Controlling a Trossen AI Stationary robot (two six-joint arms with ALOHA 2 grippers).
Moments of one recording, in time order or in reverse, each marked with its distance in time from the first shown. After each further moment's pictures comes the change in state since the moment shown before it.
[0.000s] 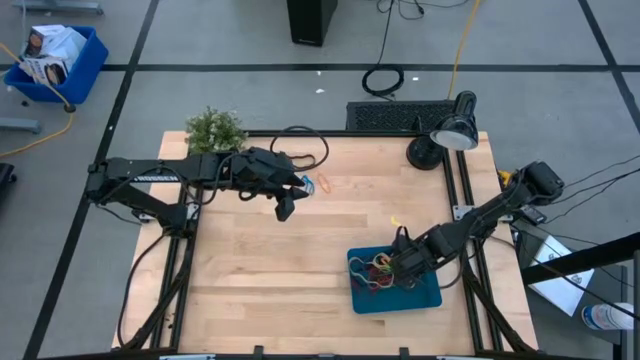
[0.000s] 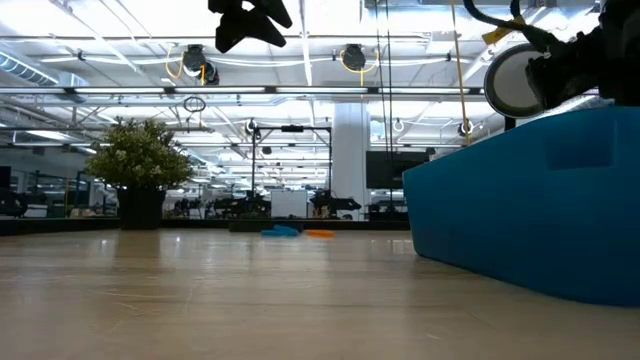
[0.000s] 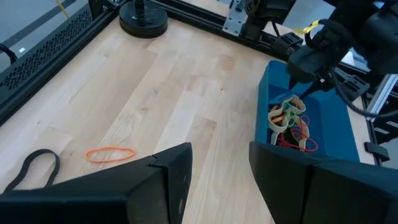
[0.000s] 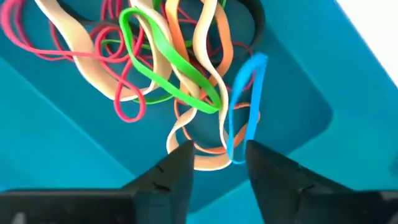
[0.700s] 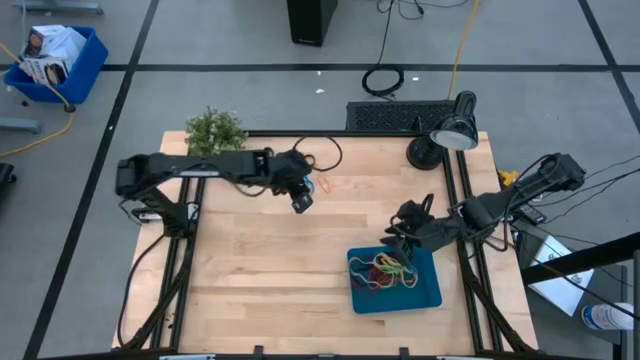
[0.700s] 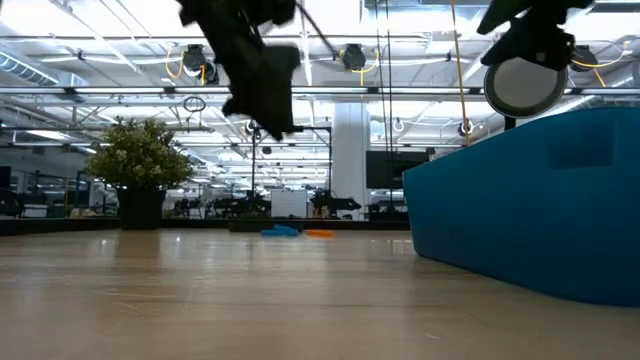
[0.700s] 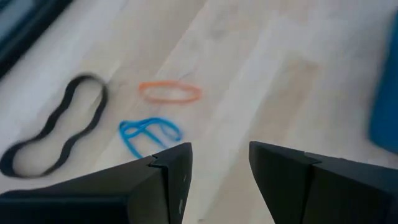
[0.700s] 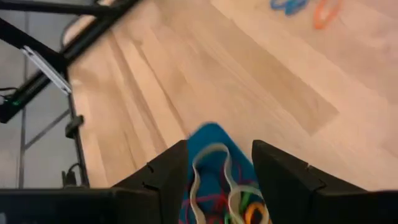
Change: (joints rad) left arm 0.125 0.262 0.000 -0.090 -0.048 -0.005; right arm -0.065 -0.359 0.000 0.319 0.475 -0.192
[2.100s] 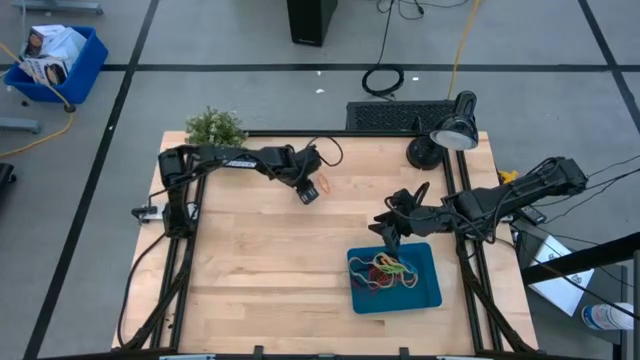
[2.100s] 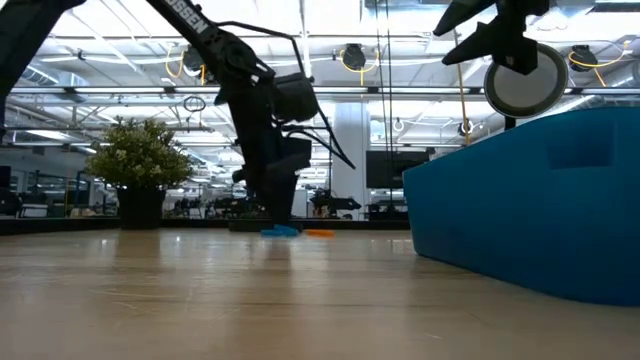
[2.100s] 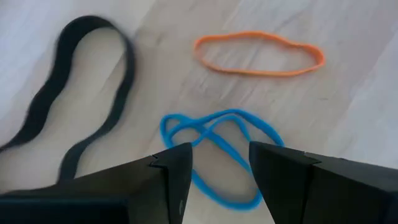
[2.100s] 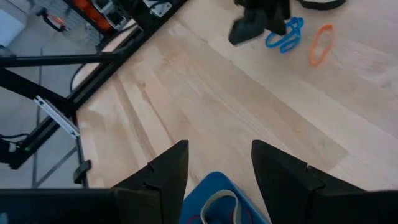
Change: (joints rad) left arm 0.164 0.331 0.000 0.101 0.011 0.134; right arm -0.126 0.029 0.000 0.145 -0.005 -0.039
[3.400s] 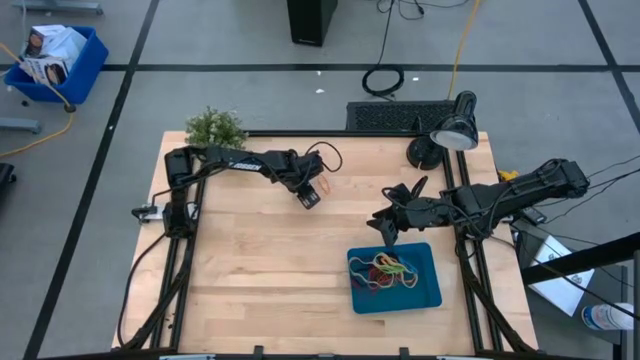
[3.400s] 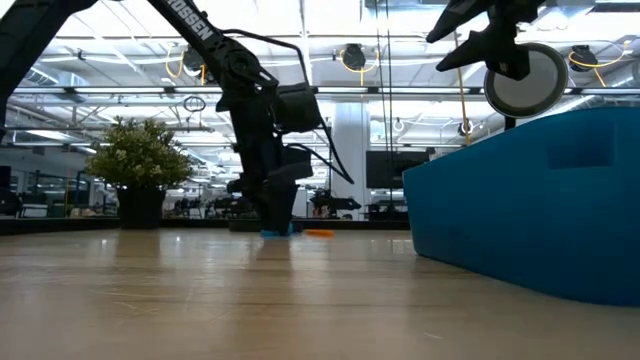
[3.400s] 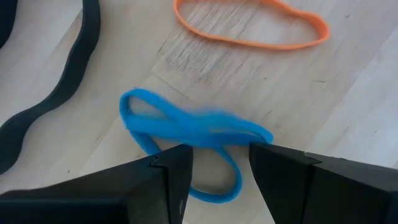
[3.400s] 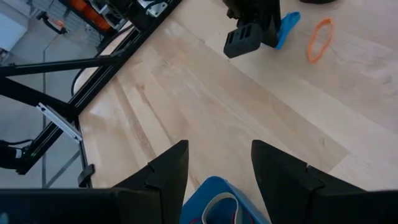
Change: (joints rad) left arm -0.013 0.061 0.004 -0.014 0.051 -0.105; right arm -0.072 0.000 0.000 0.009 -0.080 -0.003
